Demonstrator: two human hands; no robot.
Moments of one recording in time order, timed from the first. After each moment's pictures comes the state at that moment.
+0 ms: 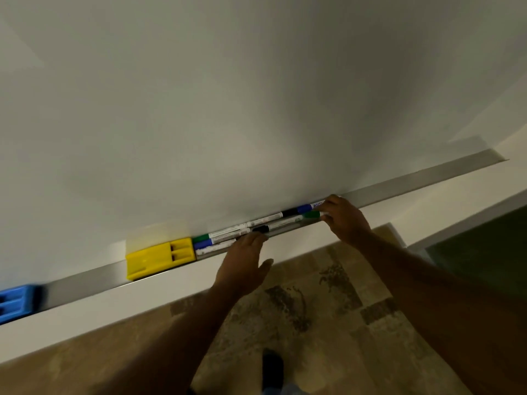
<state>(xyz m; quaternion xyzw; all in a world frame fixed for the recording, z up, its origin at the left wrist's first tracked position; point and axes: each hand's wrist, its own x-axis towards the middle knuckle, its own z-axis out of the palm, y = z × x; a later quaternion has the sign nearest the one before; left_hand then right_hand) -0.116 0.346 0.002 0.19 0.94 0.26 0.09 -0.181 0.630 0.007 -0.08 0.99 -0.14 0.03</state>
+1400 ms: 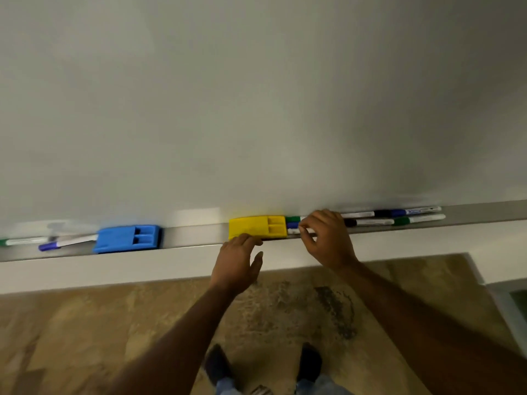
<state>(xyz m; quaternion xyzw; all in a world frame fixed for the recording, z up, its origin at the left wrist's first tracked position) -0.057 0.165 -0.008 0.05 0.97 0.25 -0.01 -0.134 0.392 0.007 -0.24 0.93 -0.25 -0.11</state>
